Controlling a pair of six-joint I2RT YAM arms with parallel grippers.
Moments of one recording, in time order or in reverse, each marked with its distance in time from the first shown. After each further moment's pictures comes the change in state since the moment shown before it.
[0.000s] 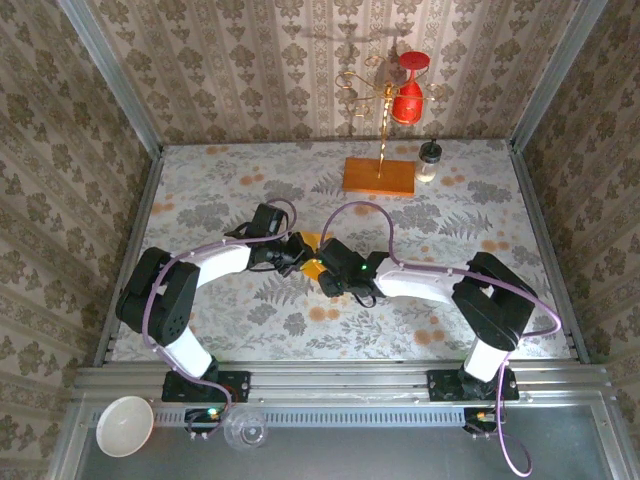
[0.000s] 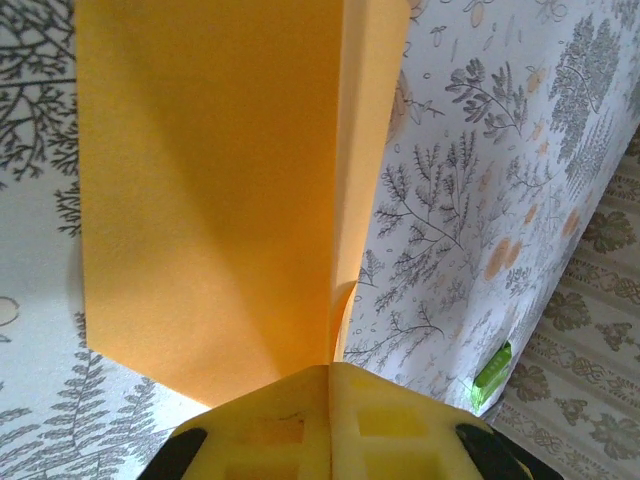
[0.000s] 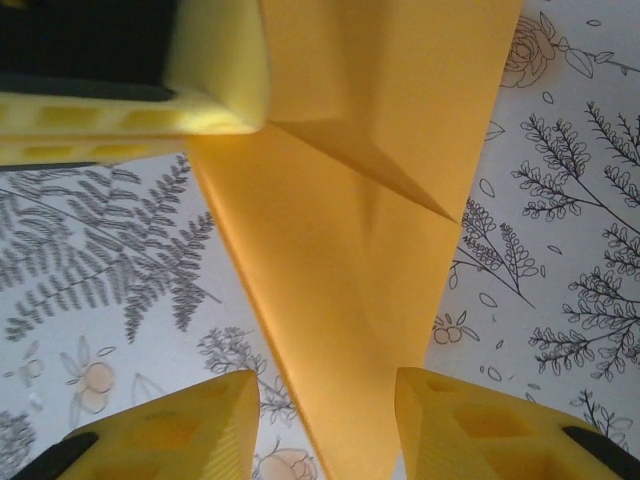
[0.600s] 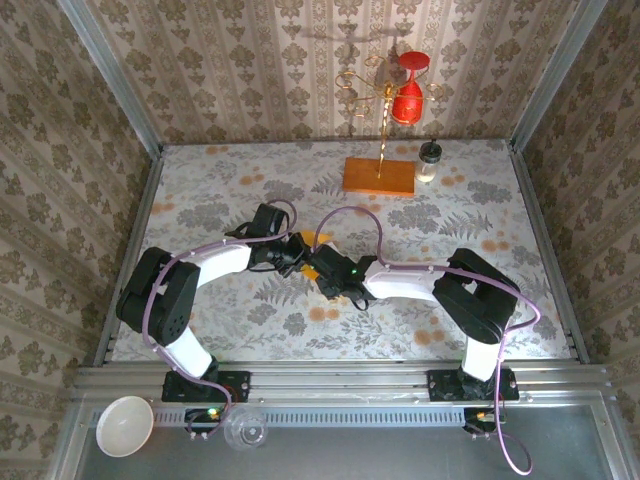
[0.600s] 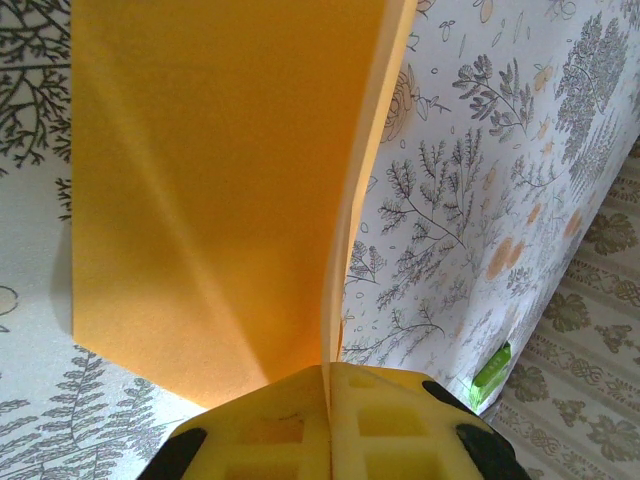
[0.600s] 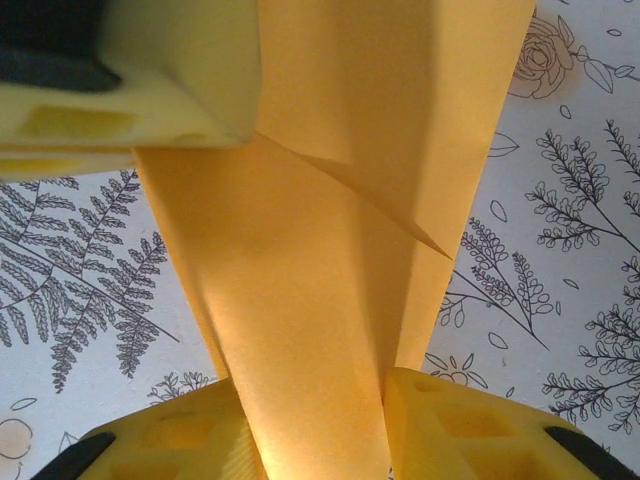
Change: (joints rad) left arm -0.006 0.002 0.003 -0.007 0.000 -0.011; right arm 0.031 0.083 0.019 0.041 0.087 -0.033
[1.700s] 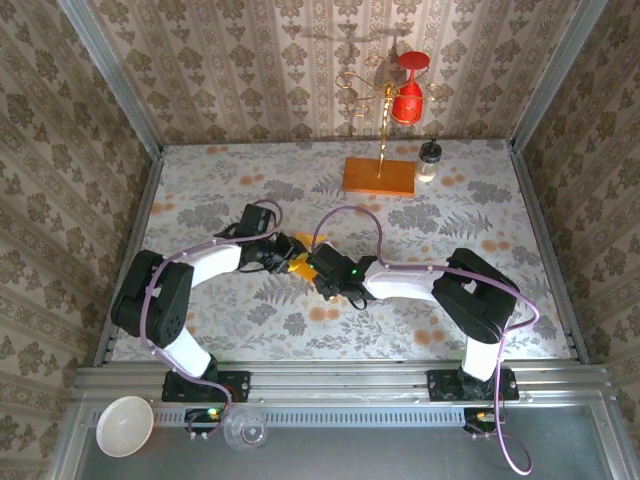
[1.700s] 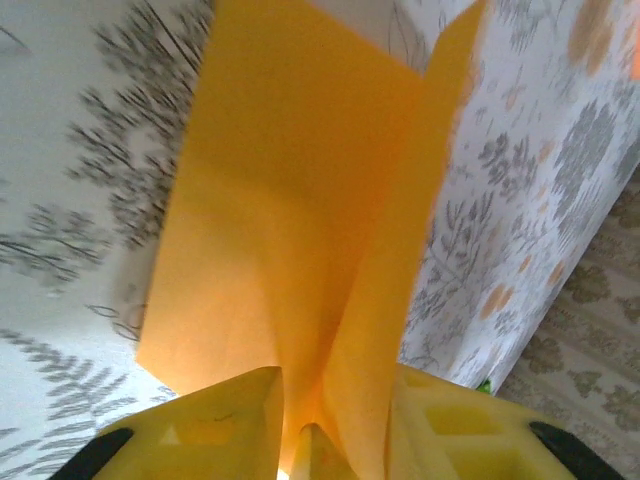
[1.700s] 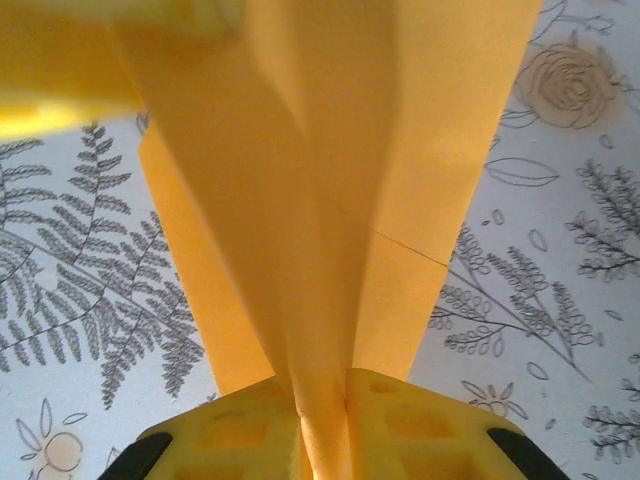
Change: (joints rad) left arm 0.101 -0.034 -0.042 0.000 -0.002 -0.040; right arm 0.000 0.006 -0.005 0.053 -0.052 -0.003
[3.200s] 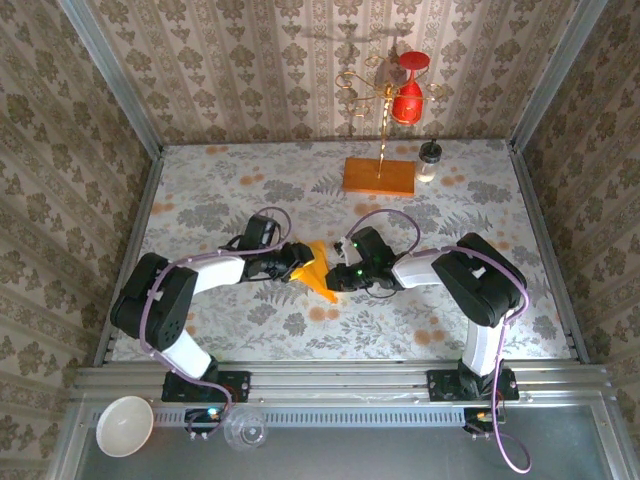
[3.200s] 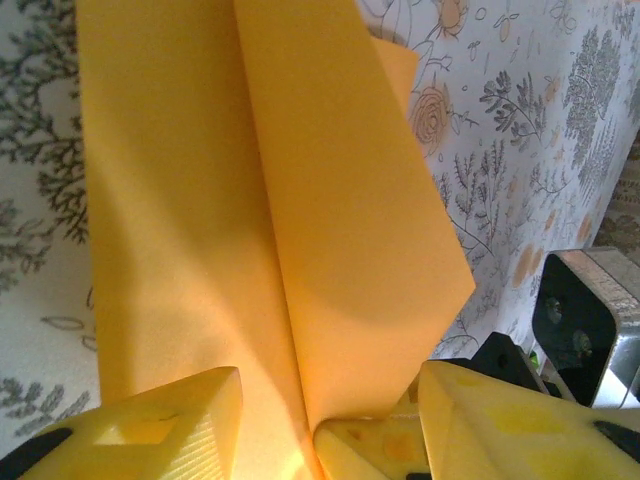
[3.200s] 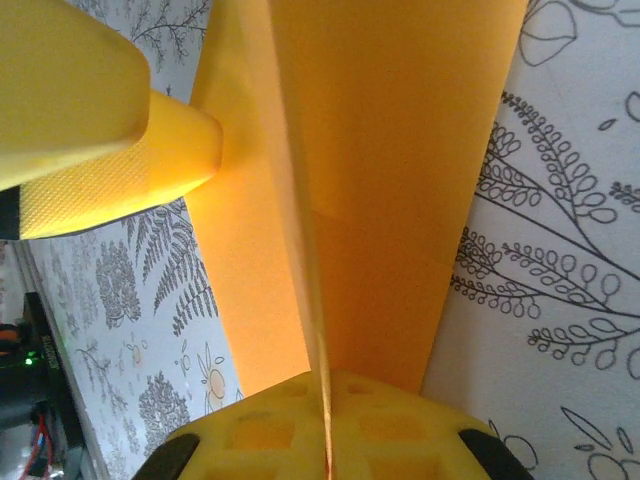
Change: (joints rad) left arm -0.074 -0.004 -0.106 0.177 -0.027 0.108; right arm -0.298 0.037 -0.230 0.442 -0.790 0.217
